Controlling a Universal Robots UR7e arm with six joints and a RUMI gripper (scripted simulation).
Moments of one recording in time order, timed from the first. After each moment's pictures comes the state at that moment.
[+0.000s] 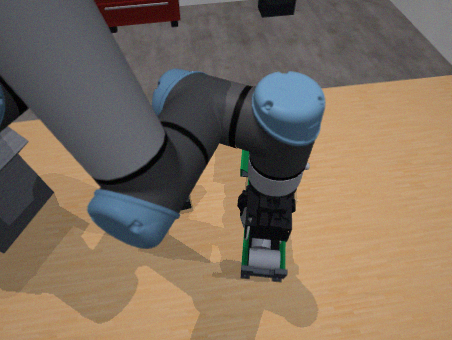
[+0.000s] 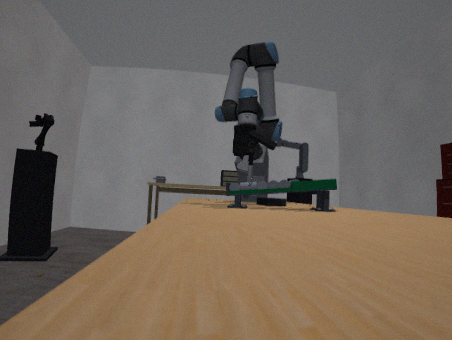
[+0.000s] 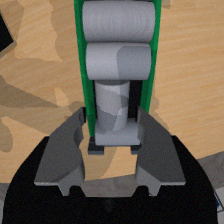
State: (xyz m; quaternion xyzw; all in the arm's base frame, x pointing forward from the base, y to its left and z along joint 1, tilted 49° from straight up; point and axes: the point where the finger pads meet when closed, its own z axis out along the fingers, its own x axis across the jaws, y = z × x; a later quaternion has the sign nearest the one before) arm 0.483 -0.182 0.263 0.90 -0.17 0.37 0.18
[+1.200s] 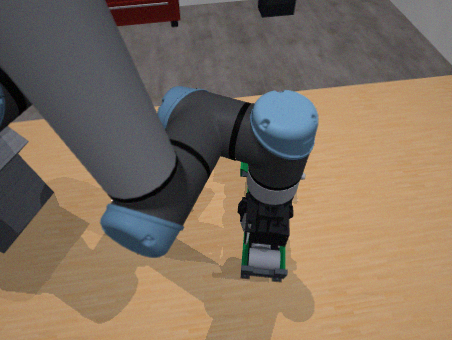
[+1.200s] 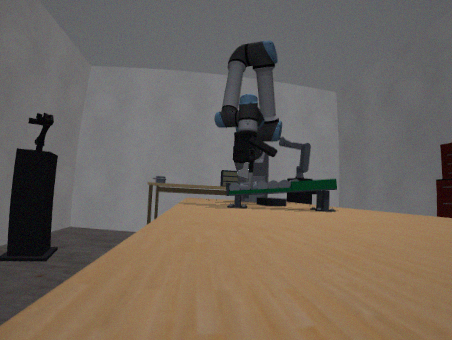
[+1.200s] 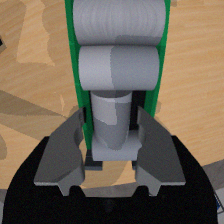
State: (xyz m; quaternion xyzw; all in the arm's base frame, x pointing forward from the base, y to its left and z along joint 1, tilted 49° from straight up) arm 0.500 -0.192 0.245 0.90 -0.17 0.37 0.18
